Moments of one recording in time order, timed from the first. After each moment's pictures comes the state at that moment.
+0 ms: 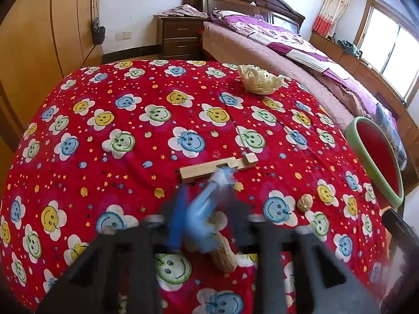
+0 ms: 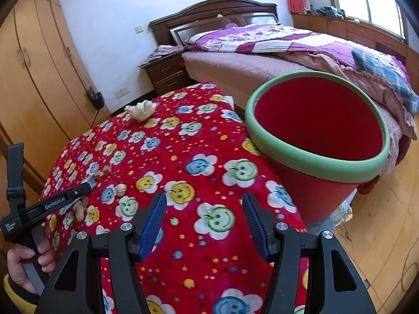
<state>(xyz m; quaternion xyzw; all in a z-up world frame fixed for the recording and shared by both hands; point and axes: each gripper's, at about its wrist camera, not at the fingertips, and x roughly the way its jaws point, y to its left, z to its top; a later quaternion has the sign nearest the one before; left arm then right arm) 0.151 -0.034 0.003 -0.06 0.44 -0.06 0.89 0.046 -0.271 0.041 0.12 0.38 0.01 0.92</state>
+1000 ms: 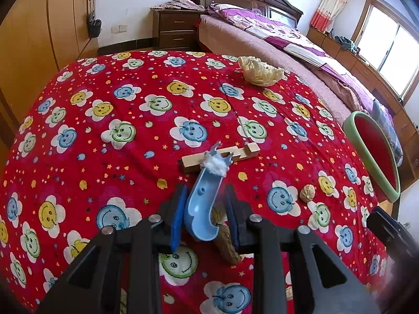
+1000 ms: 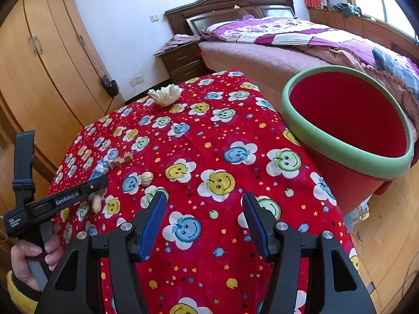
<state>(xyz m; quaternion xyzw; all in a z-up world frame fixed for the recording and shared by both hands) 0.152 -0.032 -0.003 -0.06 0.46 -0.07 0.89 0.053 -0.242 0.034 0.12 0.40 0.05 0.91</state>
